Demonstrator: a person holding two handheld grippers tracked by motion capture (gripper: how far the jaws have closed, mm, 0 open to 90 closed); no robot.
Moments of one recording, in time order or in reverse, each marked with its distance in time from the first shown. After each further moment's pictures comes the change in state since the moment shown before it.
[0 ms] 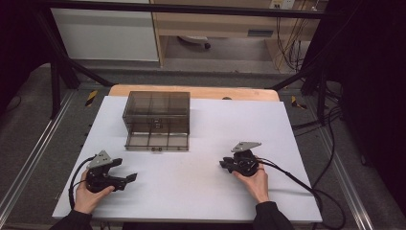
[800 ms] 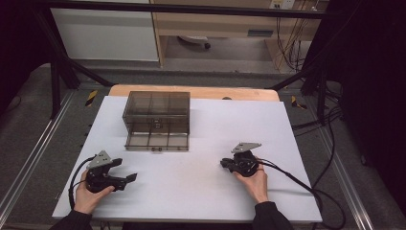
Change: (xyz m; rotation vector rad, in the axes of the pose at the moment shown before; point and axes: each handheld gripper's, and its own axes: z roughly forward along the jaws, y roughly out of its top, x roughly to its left) left arm 0.000 0.000 0.000 0.001 0.001 0.000; right arm 0.001 -0.002 0.000 -0.009 0.005 -0.007
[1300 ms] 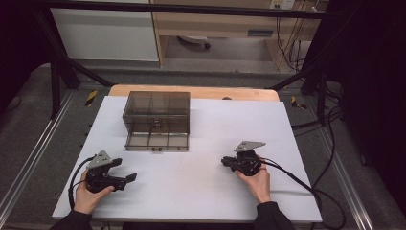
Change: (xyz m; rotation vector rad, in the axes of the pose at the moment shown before) left arm 0.000 0.000 0.000 -0.002 0.002 -0.003; right arm 0.000 0.005 -0.014 -0.039 0.013 0.001
